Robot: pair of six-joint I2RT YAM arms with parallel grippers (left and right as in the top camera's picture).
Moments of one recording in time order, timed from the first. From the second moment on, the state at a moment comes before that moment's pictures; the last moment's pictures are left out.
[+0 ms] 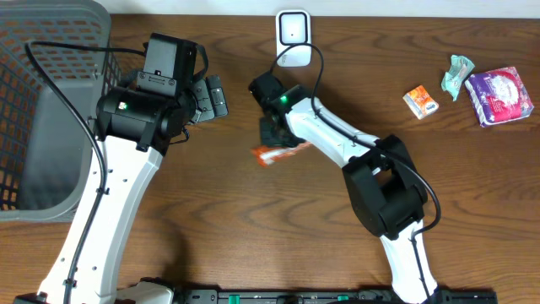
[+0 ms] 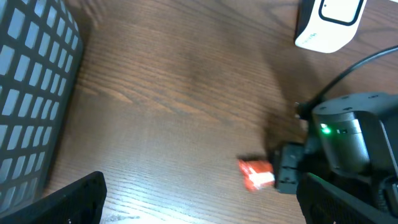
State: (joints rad) left arm -0.27 1.46 1.57 -1.10 -0.14 -0.46; right arm 0.62 2.25 1.73 -0.88 0.06 0.55
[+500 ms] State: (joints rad) left arm -0.27 1.46 1.57 -1.10 -0.14 -0.46; right arm 0.59 2.17 1.79 -1.06 -0.07 0.46
